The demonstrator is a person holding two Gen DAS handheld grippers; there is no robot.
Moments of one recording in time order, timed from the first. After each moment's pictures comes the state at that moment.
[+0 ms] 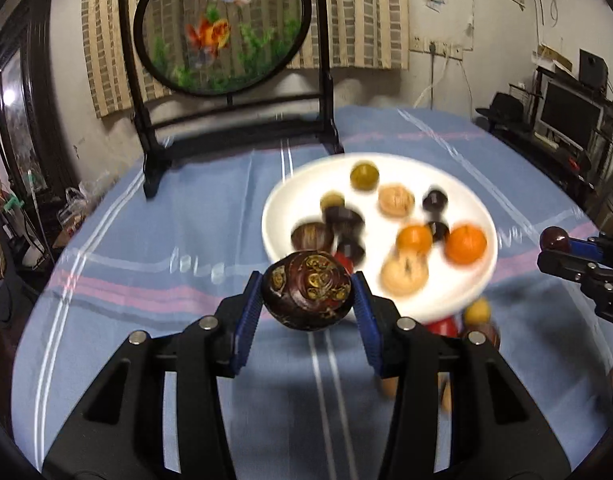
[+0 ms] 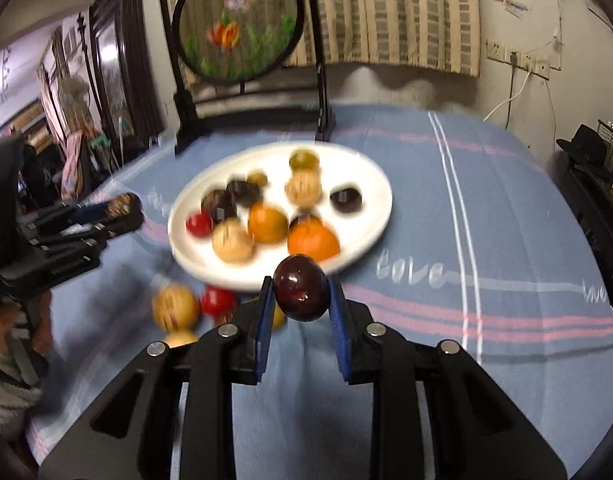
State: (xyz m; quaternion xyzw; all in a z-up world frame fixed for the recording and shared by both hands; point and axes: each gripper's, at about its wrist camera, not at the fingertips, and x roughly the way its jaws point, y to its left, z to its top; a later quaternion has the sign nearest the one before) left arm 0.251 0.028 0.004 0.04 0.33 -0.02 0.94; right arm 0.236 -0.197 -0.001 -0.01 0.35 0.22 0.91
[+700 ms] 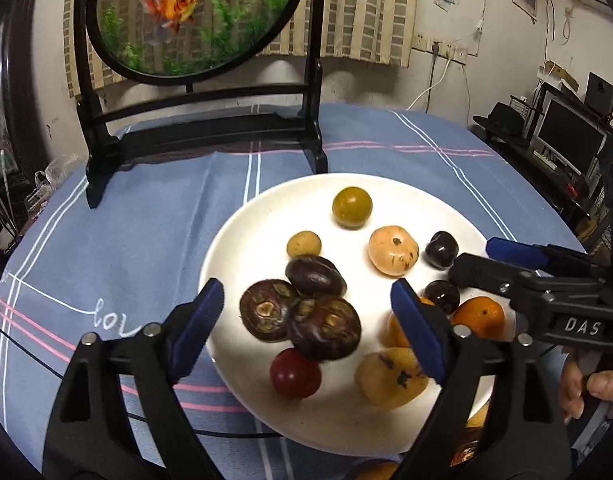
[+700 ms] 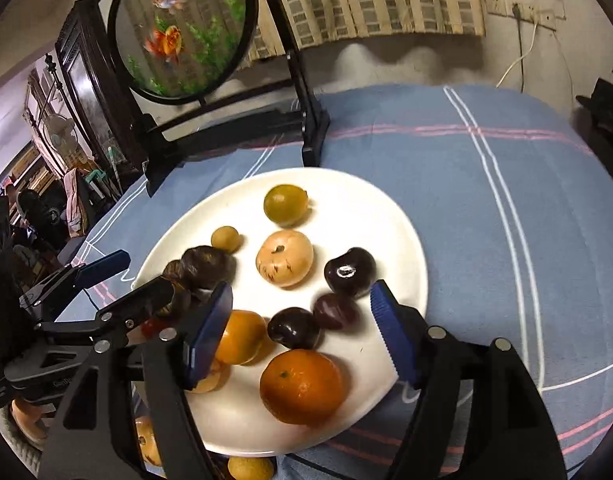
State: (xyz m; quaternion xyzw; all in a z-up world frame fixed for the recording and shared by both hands) left arm 0.338 0.015 -0.018 -0.01 0.35 -0.05 0.94; right arm 0.355 -0.175 -0.020 0.07 0.39 0.22 0.89
